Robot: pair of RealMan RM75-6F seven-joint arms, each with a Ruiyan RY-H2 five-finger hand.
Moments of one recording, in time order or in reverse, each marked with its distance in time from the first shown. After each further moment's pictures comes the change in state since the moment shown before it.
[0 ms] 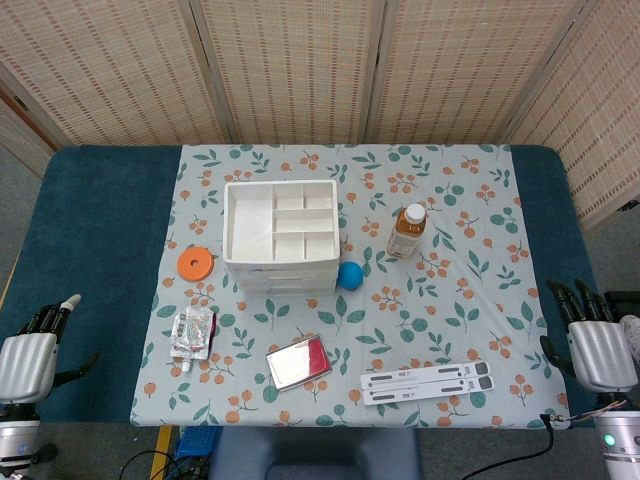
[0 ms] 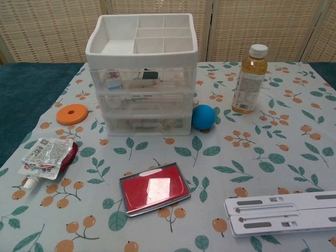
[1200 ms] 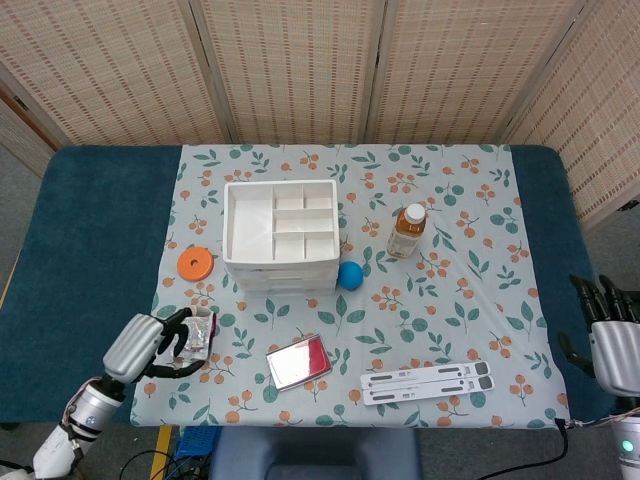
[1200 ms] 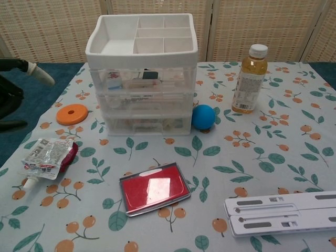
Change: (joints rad) left arm -0.262 -0.051 0.029 -0.056 0.284 -0.235 -0.514; right arm -0.031 0.035 0.019 -0.018 -0.010 0.075 0.024
